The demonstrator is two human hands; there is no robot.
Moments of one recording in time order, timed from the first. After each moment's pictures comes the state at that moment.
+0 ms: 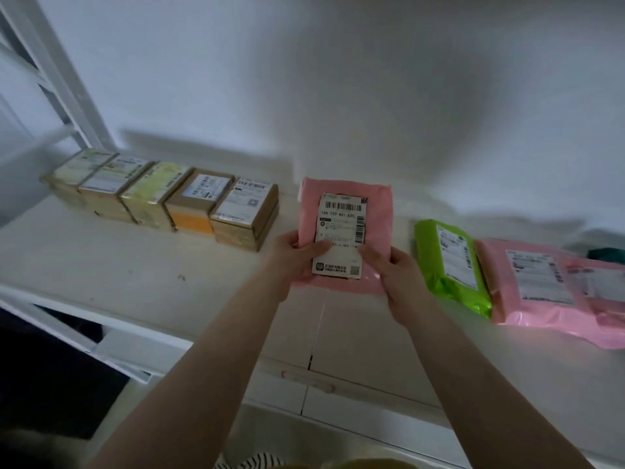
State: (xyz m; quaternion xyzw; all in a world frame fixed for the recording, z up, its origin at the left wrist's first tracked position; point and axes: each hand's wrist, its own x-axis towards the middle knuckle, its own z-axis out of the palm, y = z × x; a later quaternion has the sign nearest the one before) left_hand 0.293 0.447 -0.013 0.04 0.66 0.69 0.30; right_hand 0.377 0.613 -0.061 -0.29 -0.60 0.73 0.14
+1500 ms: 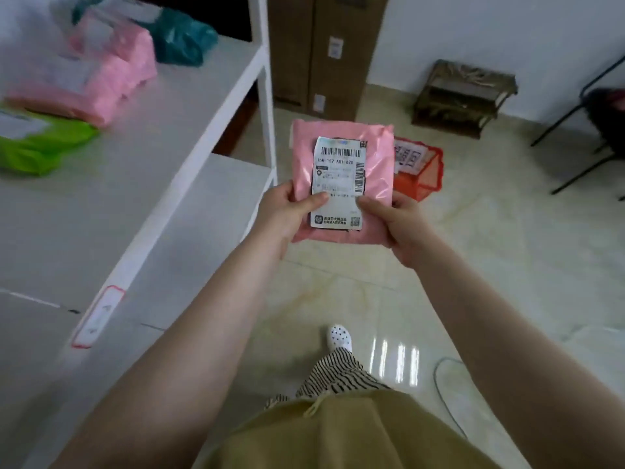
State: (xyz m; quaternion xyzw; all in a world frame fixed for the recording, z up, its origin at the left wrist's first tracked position) left_hand 0.622 0.409 -0.069 0.49 0.48 0.29 0.66; right_hand 0.790 0.332 -0.095 -0.64 -0.21 0.47 0.56
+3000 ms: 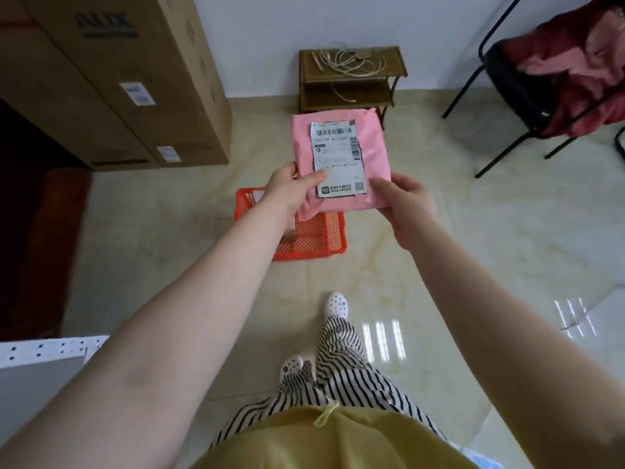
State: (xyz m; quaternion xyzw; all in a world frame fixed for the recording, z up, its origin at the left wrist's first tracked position) left_hand 1.372 0.726 -0.160 0.53 0.42 0.11 0.73; right_hand 1.487 0.572 -0.174 -0.67 0.01 0.33 0.66
